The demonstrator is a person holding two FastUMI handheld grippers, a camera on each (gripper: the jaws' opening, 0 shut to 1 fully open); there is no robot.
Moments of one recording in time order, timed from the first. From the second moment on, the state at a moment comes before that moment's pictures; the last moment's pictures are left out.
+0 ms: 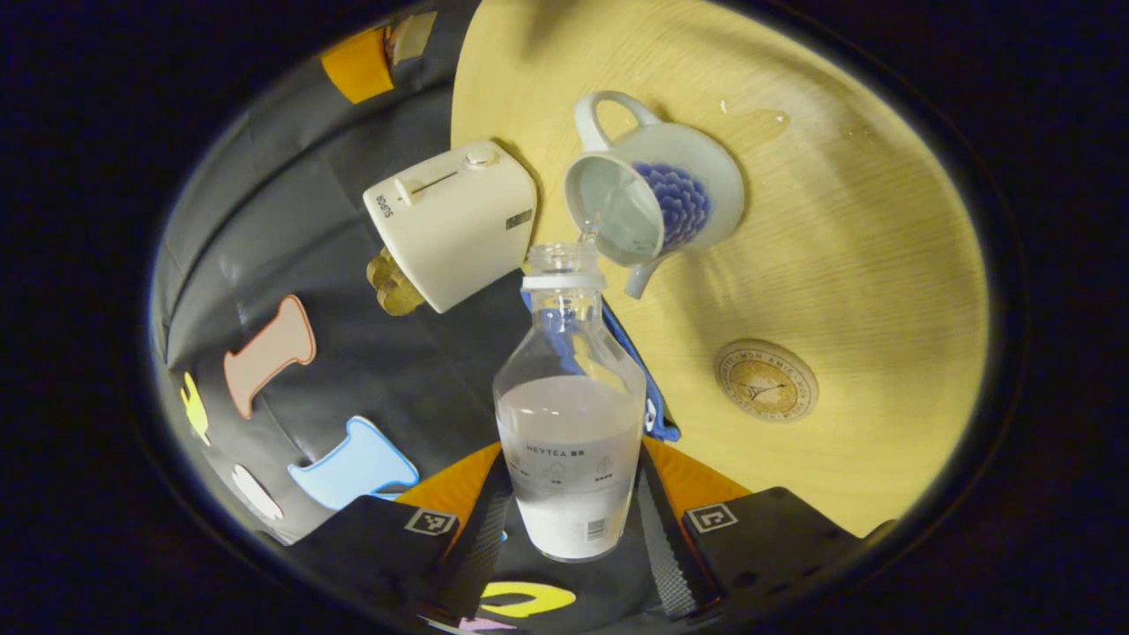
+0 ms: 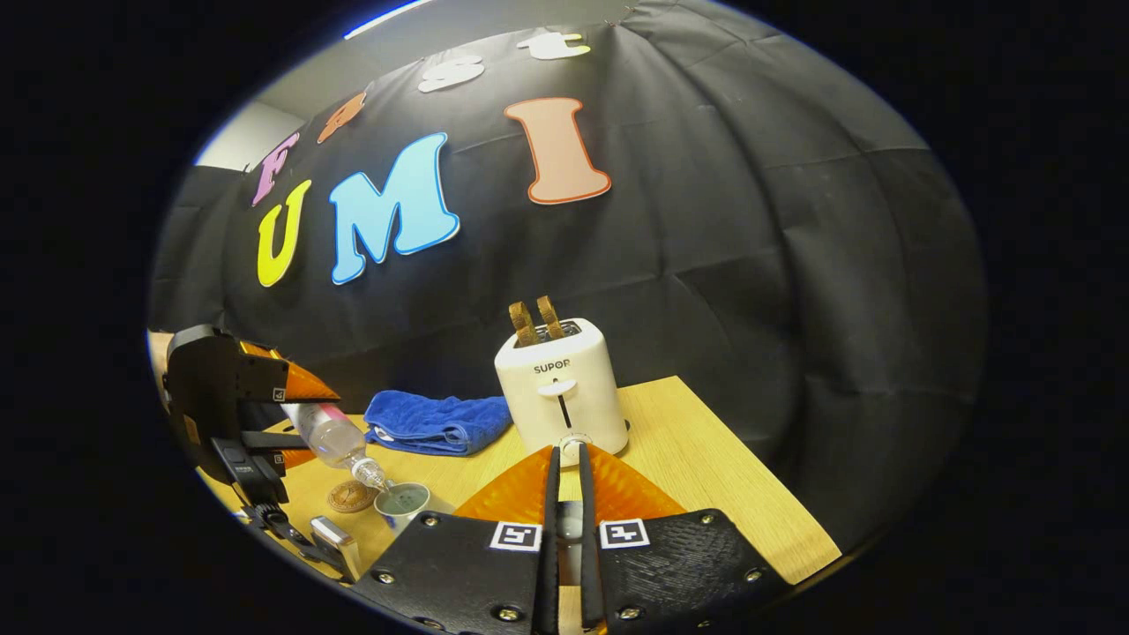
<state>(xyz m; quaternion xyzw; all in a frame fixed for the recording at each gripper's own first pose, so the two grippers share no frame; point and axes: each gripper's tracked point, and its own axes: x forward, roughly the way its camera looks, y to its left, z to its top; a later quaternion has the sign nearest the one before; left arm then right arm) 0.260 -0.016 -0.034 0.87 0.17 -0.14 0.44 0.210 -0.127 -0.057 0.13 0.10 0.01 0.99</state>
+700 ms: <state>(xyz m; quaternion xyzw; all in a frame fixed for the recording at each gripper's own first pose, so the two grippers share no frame) 0.268 -0.035 -0.010 0.93 0.13 -0.12 0.33 0.208 -0.125 -0.054 0.13 0.10 0.02 0.99</state>
